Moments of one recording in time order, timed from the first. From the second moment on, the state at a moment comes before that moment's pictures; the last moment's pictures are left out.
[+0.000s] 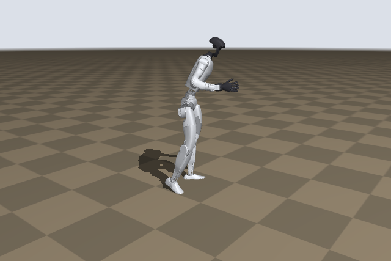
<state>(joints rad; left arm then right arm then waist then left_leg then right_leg) 0.06 0.25 -0.07 -0.38 -0.48 -0.40 0.45 -0.11 -0.43 0.35 -0.35 0.20 -0.25 -0.53 0.14 -0.08 0.31 -0.11 0.07 0.41 -0.09 -0.08 -0.16 -0.30 -0.22 -0.29 0.54 0.00 0.07</state>
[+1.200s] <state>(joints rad) 0.13 0.30 -0.15 -0.40 -0.51 -0.40 0.38 -0.08 -0.54 0.22 -0.35 0.13 -0.24 -0.54 0.02 0.10 0.37 -0.22 -0.01 0.29 -0.03 -0.04 -0.15 -0.14 -0.22 -0.30 0.17 -0.10 0.23</state>
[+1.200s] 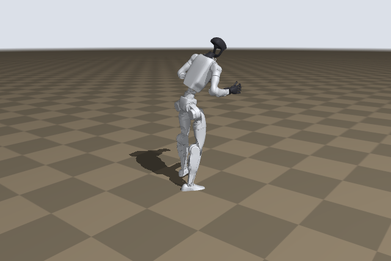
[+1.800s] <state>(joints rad) 0.01 0.39 -0.11 -0.36 -0.48 -0.41 0.49 -0.14 -0.39 0.35 -0.34 0.22 -0.26 -0.53 0.11 -0.10 0.31 -0.14 0.12 0.50 -0.09 -0.05 -0.13 -0.21 -0.22 -0.21 0.70 -0.02 0.10</state>
